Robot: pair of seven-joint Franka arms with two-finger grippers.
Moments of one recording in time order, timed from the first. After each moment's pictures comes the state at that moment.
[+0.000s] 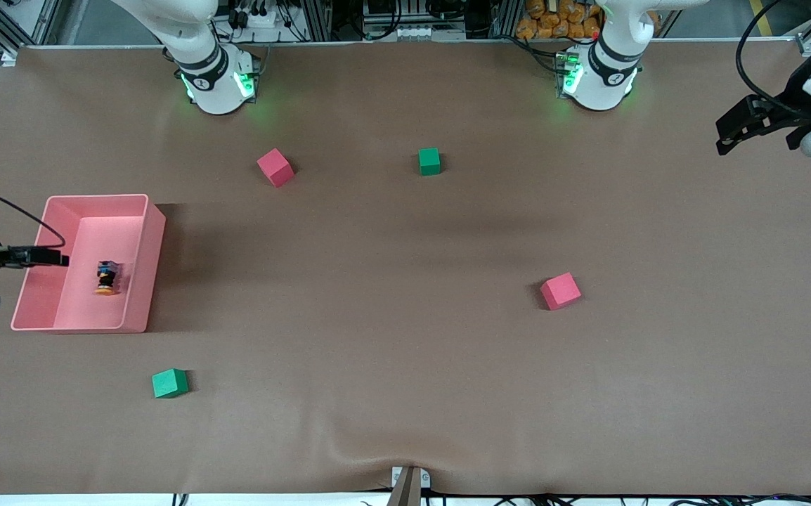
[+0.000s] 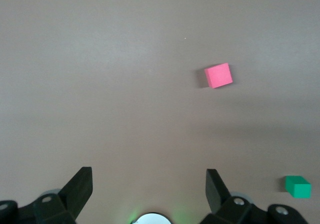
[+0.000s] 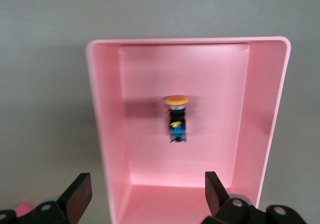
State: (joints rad) left arm 0.00 -0.06 -0.14 -1.52 0.07 1.43 -0.17; right arm -0.33 0.44 0.02 -1.58 0.00 1.77 -0.31
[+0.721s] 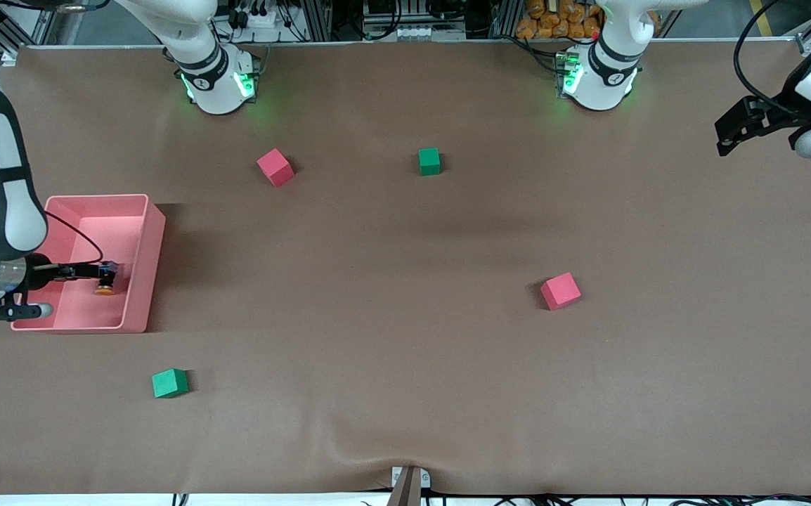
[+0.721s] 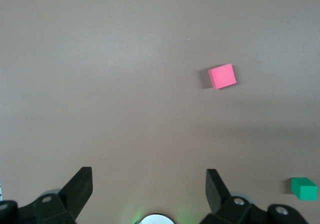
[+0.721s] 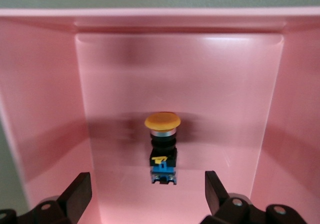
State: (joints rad) left arm 0.00 -0.06 -0.14 -1.52 0.08 1.43 -0.17; right arm -0.36 0.53 0.02 -1.73 0.00 2.02 -0.38
